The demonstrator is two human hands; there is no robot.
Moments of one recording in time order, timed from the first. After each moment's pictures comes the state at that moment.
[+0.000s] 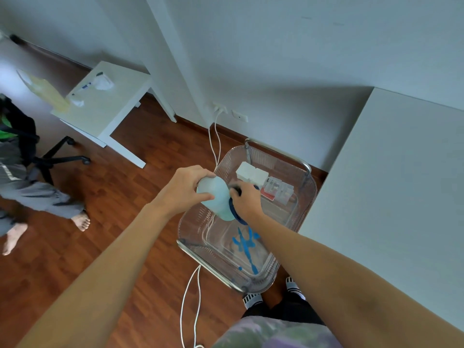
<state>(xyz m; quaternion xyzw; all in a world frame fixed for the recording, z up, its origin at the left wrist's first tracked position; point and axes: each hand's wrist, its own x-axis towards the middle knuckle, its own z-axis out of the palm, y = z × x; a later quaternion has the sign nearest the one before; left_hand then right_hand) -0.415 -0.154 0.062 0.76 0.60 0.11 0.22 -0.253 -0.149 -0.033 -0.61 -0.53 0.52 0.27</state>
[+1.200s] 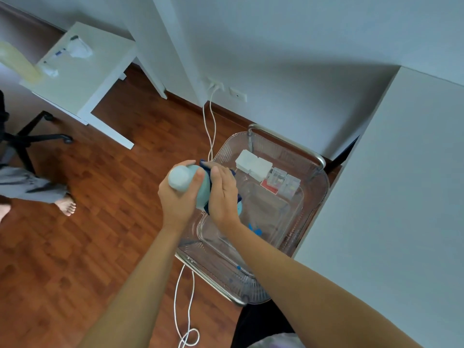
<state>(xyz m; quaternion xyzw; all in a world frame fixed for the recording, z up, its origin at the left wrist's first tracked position) -0.403 -0.161 -0.003 0.45 0.69 0.49 0.29 -0.319 -0.153 -0.023 -0.54 -0.41 0.56 0.48</state>
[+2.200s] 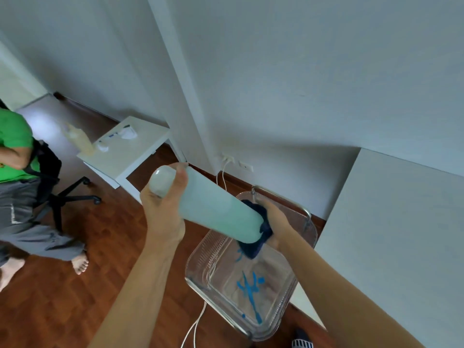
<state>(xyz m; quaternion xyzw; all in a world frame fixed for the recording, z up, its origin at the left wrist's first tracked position) -0.377 -0.192 0.186 0.41 0.47 0.70 0.35 -0.206 -0.141 0.060 -0.55 -0.19 0.74 0.34</state>
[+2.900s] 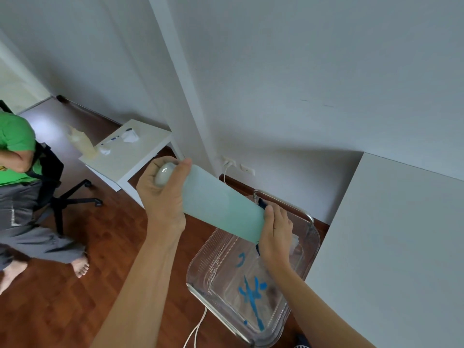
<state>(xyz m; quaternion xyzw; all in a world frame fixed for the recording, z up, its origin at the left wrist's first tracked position) -0.376 -0.171 0.204 0.36 0.52 0.71 0.29 -0.223 -0.183 0.078 -0.64 -0.48 0.39 0.46</state>
